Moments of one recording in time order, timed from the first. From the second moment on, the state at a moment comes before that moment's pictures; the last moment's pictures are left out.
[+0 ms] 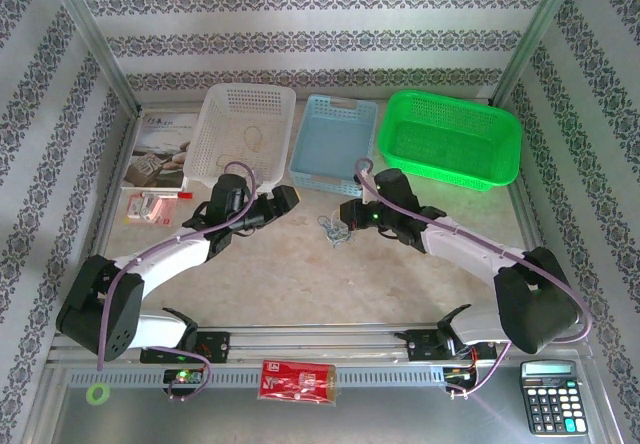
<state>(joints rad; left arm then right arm) -0.42 1.33 0.63 0.18 0.38 -0.92 0.52 1.35 0.72 -0.05 -0.38 0.47</state>
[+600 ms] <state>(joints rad) -0.53 1.49 0.76 0.08 0.35 -0.90 0.49 1.13 0.52 0.04 -0.38 0.52</state>
